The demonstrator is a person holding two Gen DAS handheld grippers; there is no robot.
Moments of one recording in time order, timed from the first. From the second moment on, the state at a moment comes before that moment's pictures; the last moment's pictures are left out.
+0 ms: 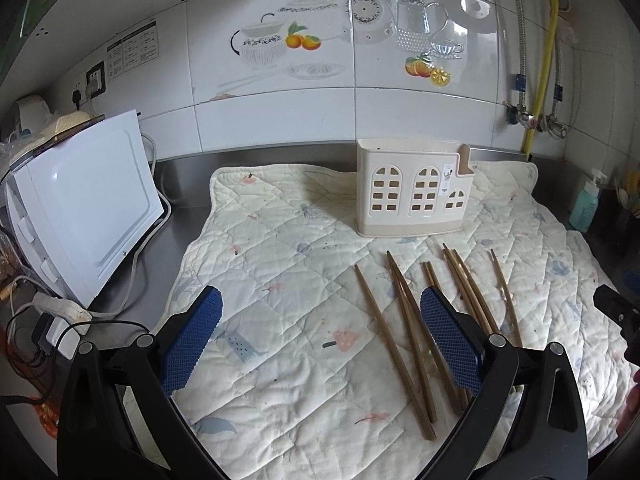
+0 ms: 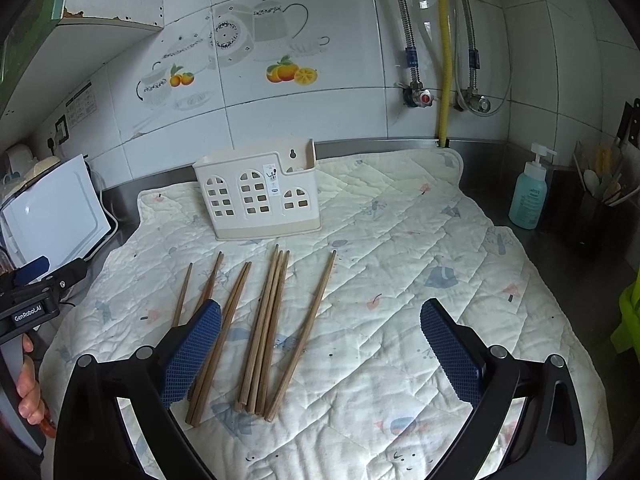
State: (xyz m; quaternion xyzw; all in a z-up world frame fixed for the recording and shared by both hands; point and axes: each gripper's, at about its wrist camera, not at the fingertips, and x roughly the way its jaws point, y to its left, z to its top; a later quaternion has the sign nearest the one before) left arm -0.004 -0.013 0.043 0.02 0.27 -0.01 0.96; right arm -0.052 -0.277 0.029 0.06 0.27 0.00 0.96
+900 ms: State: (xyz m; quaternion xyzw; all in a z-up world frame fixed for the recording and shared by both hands) left arm -0.007 -0.004 0.016 0.01 0.31 -0.01 0.95; right arm -0.055 -0.260 -0.014 0.06 0.33 0.02 0.94
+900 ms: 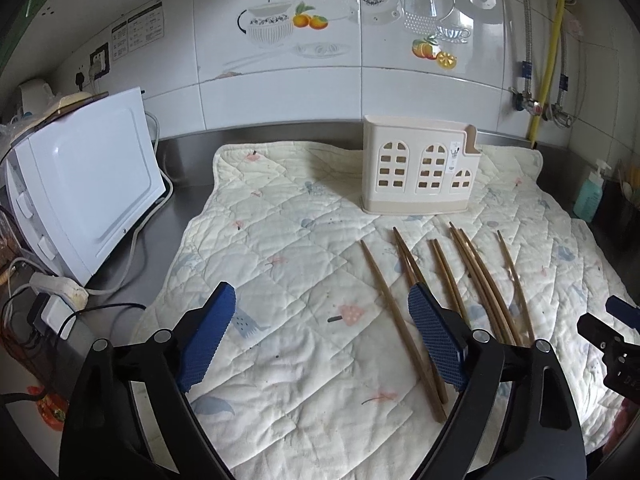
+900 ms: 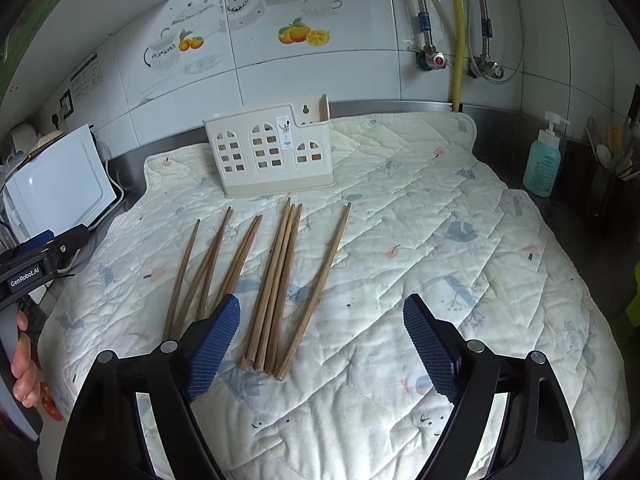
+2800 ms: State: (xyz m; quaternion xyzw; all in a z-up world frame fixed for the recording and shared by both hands) left arm 0.017 -0.036 -0.069 0.03 0.45 -0.01 0.89; right arm -0.027 -0.242 -0.074 0.03 0.39 0.02 0.92
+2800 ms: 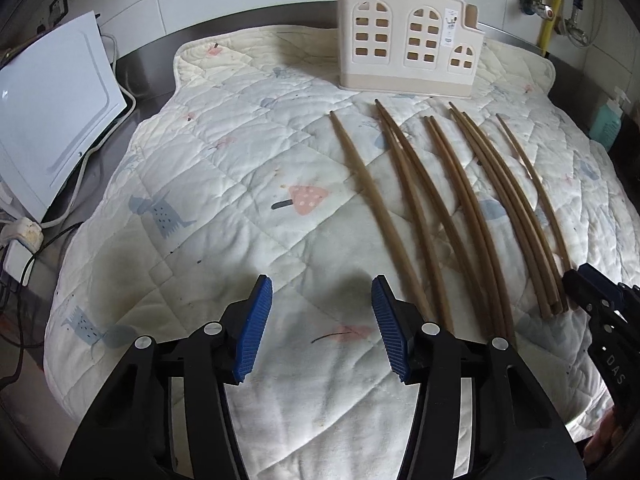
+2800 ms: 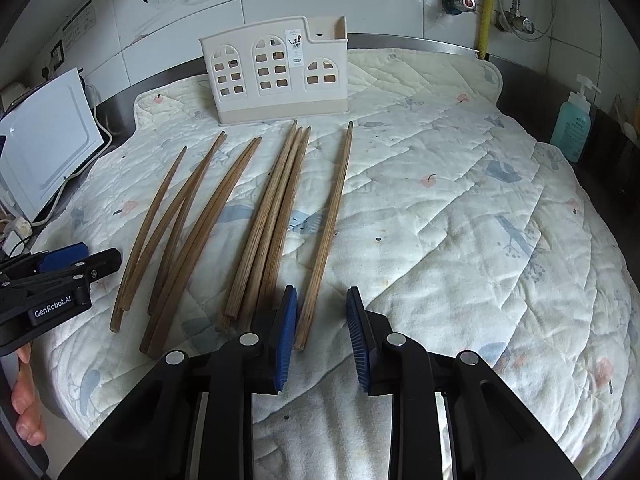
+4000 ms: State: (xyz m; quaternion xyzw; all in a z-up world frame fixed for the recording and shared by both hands) left arm 0.012 -0.053 -0.075 0.01 0.45 0.00 0.89; right arm -0.028 -0.243 -0.074 0.03 0.38 0.03 0.93
